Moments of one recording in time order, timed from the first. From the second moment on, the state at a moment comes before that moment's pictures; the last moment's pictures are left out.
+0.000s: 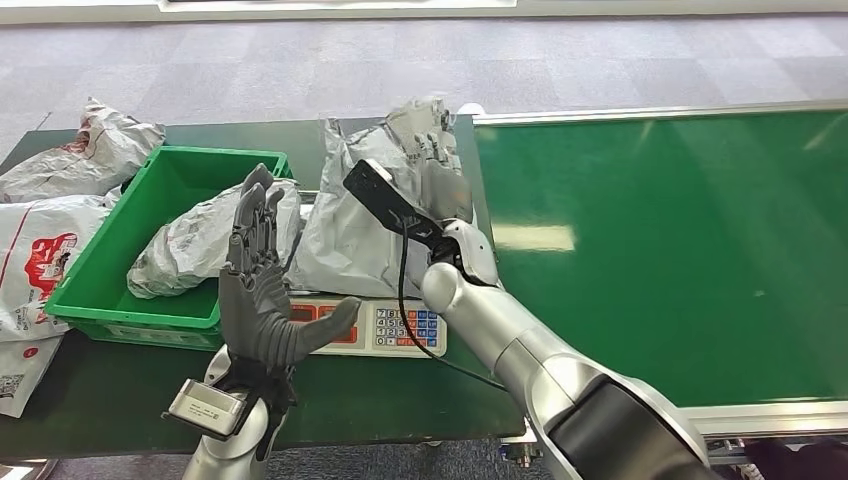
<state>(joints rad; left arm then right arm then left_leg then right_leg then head) -0.15 -0.23 -0.36 -1.70 -0.27 0.13 -0.63 -0.90 0.37 0.68 -0.52 0.61 -0.58 0.00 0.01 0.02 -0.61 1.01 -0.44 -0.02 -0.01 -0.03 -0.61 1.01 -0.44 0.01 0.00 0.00</state>
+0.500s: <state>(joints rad) -0.15 -0.23 -0.36 -1.68 -0.31 0.12 -0.61 -0.78 0.34 0.43 -0.83 0.92 -0.69 -0.22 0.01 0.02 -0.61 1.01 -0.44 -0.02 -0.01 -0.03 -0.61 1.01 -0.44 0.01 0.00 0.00</state>
